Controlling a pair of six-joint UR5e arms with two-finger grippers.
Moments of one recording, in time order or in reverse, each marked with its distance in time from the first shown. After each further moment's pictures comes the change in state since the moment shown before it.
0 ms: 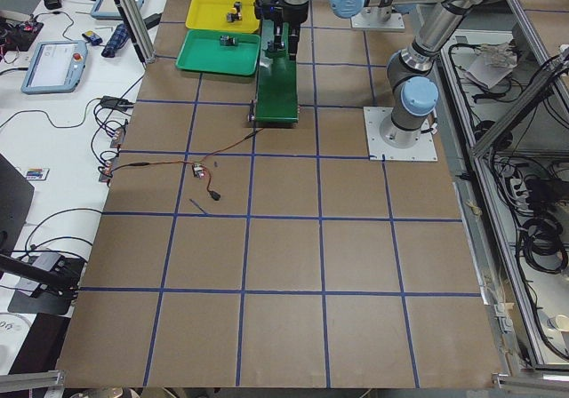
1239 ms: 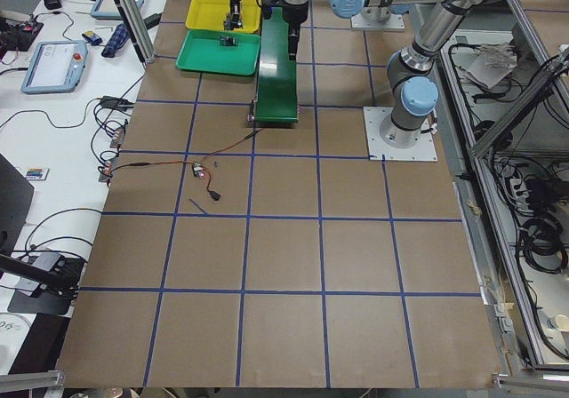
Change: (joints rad) left arm 0.000 0.000 0.000 0.000 0.000 0.002; right arm -0.150 0.210 -0.367 0.036 -0.040 -0.331
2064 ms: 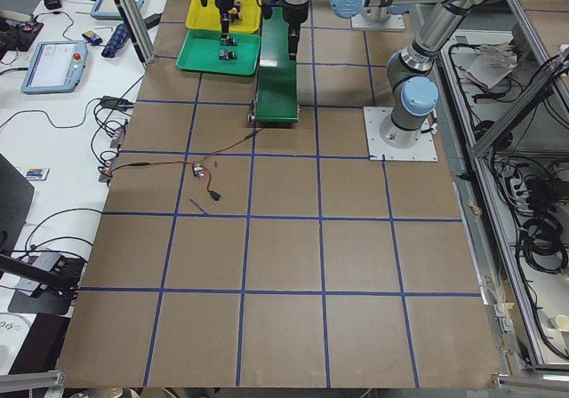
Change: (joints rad) left arm 0.000 0.002 0.000 0.000 0.000 0.001; right arm -0.056 0.075 -0.043 -0.038 0.036 -0.036
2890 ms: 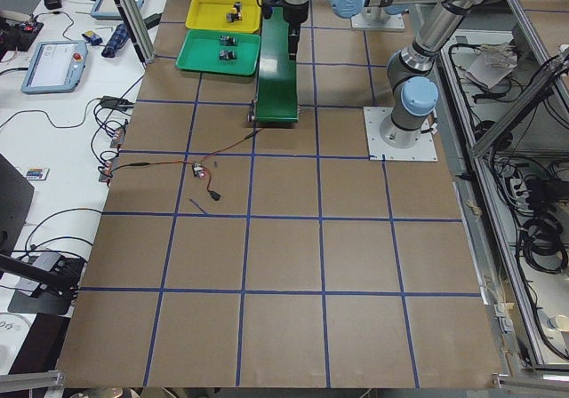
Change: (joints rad) left arm 0.000 -0.001 0.000 0.000 0.001 0.004; right arm -0.099 -0.287 0.016 0.369 -0.016 -0.001
